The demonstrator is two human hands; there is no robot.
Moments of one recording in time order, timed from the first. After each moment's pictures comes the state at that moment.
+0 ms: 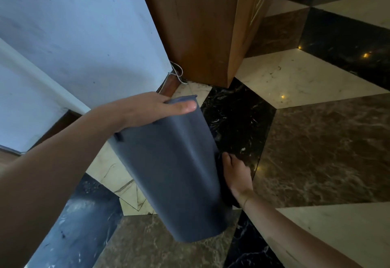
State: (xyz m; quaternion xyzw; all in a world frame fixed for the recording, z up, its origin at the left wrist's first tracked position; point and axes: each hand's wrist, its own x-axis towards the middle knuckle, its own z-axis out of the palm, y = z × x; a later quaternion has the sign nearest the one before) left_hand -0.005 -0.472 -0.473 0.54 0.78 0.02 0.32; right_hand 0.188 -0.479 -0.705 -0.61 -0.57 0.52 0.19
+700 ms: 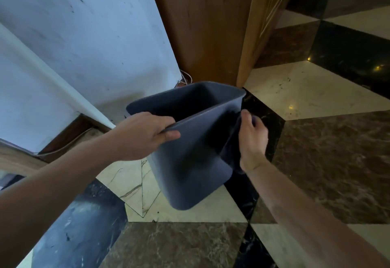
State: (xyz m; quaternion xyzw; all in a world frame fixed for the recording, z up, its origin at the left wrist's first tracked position) left_hand -0.023 -0.508 -0.480 0.73 0.68 -0.03 0.11; right_hand 0.172 -0.418 -0.600 -0.58 -0.37 0.60 0.41
